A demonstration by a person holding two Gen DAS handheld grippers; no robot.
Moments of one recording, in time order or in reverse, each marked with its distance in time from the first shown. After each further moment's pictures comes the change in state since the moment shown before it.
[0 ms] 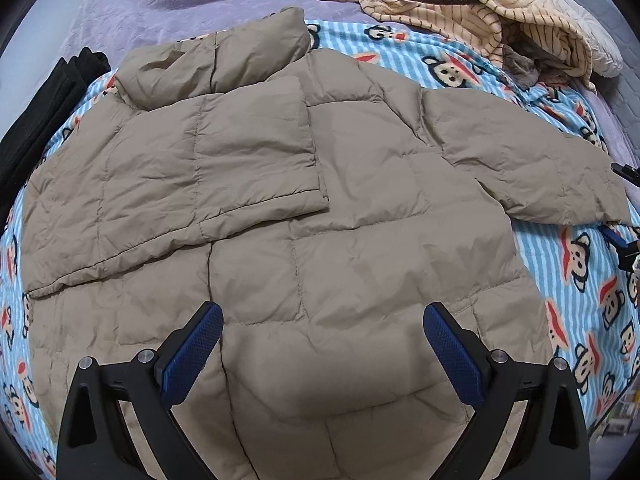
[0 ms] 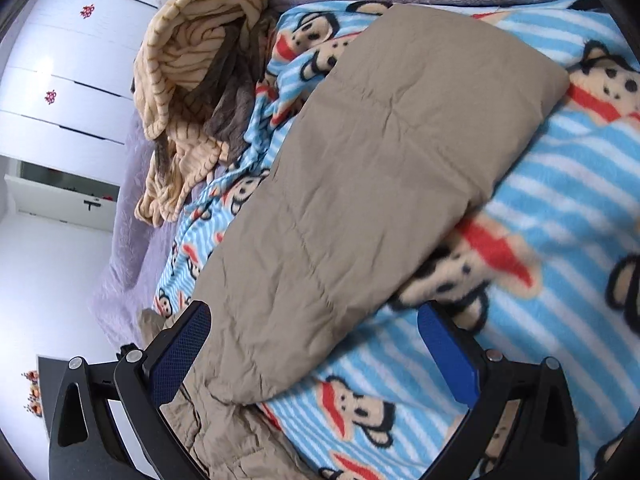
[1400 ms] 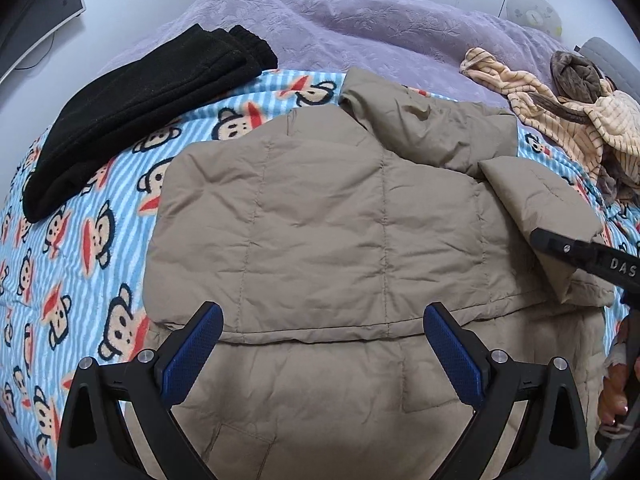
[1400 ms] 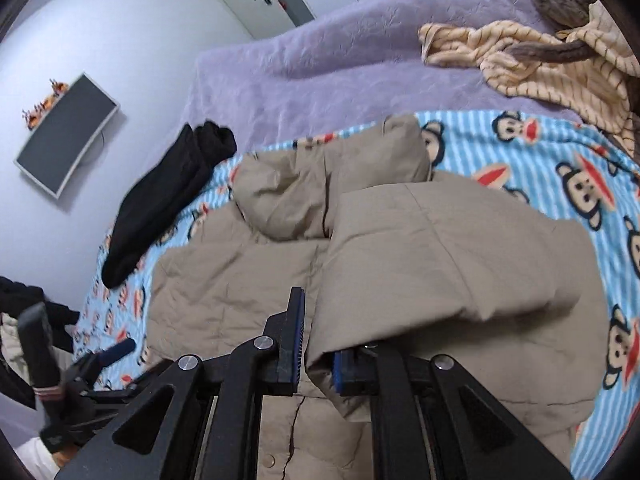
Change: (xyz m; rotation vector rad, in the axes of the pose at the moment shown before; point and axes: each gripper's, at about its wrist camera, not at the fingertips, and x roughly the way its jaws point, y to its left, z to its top) left arm -0.022 0.222 0.002 -0.237 -0.168 0.108; right arm 0.152 0.329 -0.266 -0.897 0.289 0.124
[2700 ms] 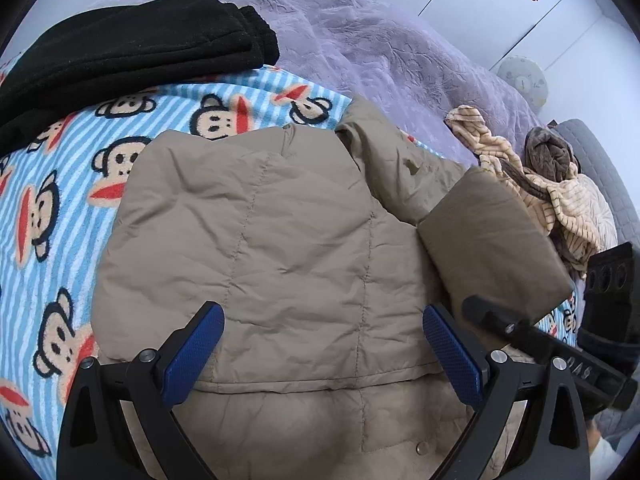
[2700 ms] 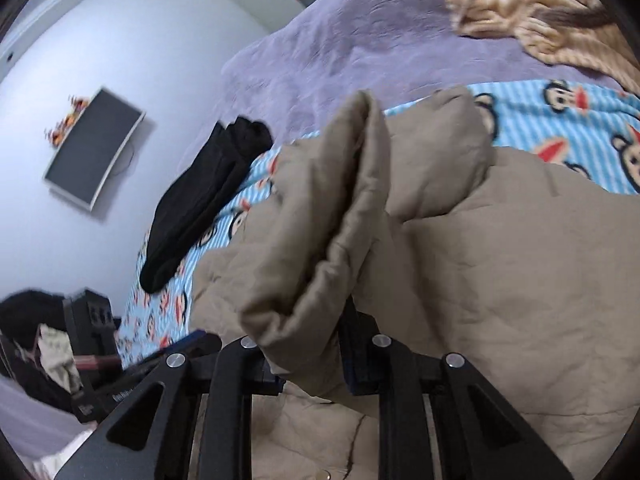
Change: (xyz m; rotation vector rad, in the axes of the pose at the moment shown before) left arm 0.017 0.049 0.032 -0.224 -0.015 -0.311; right arm 0.020 0.019 0.000 0.029 0.033 0.175
